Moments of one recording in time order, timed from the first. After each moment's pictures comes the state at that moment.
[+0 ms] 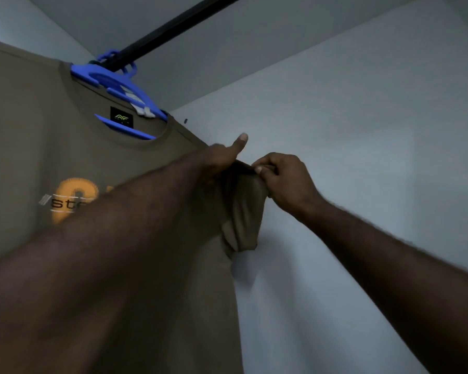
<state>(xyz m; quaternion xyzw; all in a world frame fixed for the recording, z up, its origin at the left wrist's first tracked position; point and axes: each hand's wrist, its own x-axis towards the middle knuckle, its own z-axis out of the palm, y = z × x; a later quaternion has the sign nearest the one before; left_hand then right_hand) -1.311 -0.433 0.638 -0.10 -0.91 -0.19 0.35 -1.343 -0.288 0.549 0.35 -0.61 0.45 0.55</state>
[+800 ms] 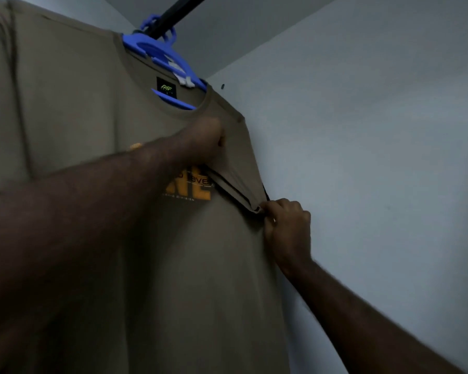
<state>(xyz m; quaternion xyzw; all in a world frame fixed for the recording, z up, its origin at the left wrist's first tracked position) -1.259 -0.514 0.614 -0.03 -0.87 0.16 0.47 -1.391 -0.403 0.424 0.24 -0.63 0.36 0.65</state>
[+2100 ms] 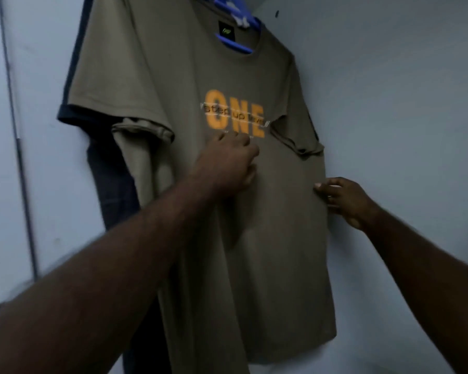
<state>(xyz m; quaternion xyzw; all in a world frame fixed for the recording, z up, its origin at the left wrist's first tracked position) -1.148 -0.545 0.461 -0.01 -0.85 0.32 0.41 -1.385 -0.384 0.361 0.31 -0.59 0.75 0.03</state>
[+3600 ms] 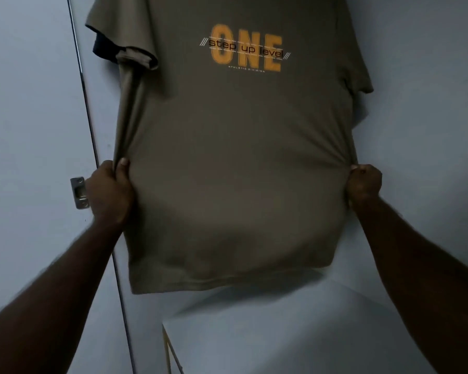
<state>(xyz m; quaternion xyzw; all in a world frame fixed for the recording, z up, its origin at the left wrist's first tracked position) -0.976 -0.608 0.282 0.33 -0.65 -0.08 0.68 -1.400 -0.355 0.259 0.12 -0.66 0.71 0.20</state>
